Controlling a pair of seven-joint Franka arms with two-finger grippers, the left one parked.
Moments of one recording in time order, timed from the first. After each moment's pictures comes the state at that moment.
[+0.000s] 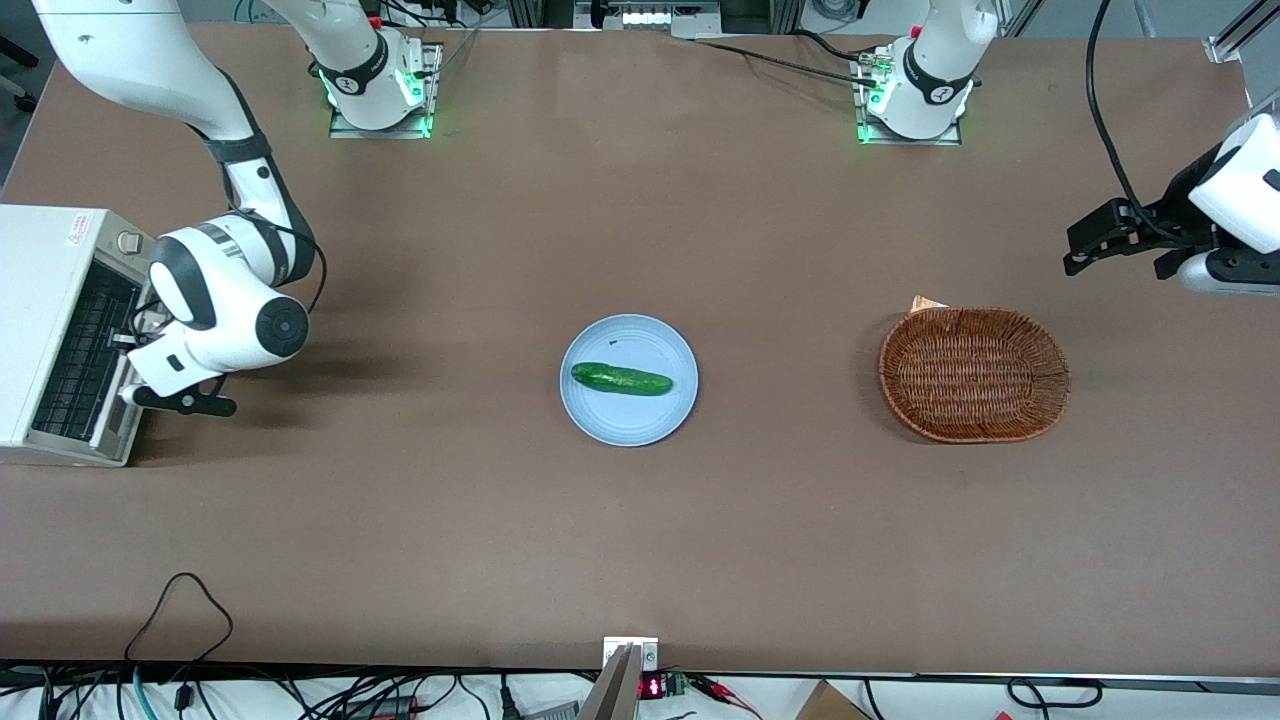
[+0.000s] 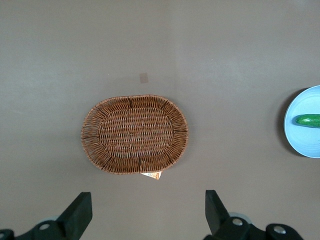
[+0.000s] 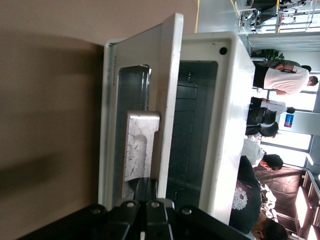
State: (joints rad) arm 0.08 0.47 -0.03 -1.93 -1.12 1.88 0.70
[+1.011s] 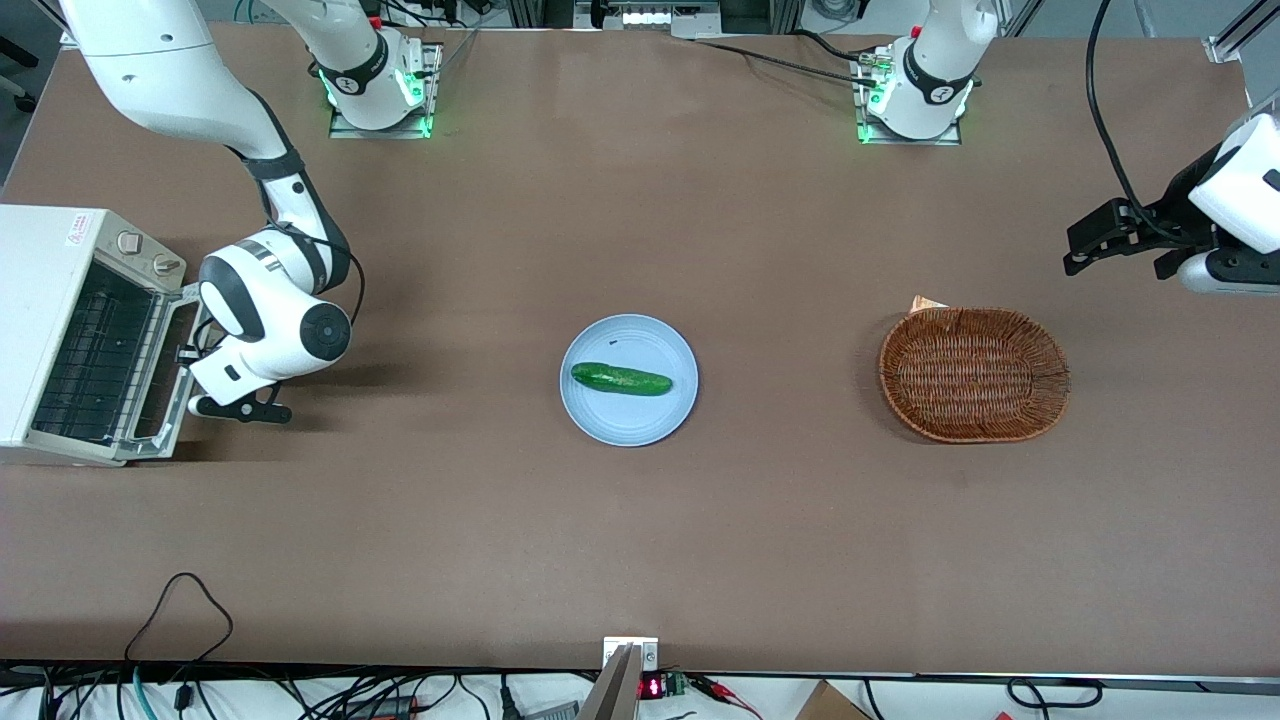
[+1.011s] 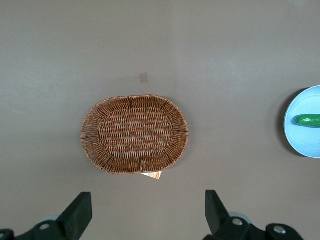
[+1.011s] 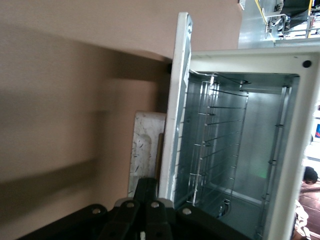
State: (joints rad) arm 0.11 0.55 -0.01 -1.92 -1.07 1.96 0.77
